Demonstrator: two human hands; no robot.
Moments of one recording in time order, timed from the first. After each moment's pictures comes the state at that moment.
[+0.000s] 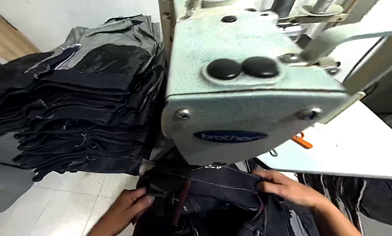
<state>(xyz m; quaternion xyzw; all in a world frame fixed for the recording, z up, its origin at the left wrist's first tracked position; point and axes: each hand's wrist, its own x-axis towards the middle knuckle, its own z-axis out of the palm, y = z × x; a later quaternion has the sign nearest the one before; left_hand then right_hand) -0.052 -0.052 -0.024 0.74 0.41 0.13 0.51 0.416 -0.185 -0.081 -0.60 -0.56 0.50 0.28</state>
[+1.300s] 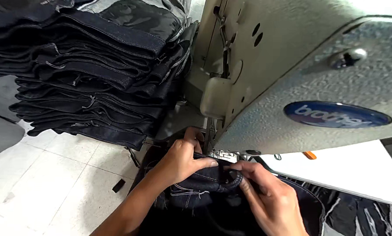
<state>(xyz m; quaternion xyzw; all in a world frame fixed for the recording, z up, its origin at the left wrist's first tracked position) 0.078 -0.042 0.013 0.79 0.39 0.20 0.42 0.266 -0.169 0.003 -0.60 -0.68 0.05 0.42</state>
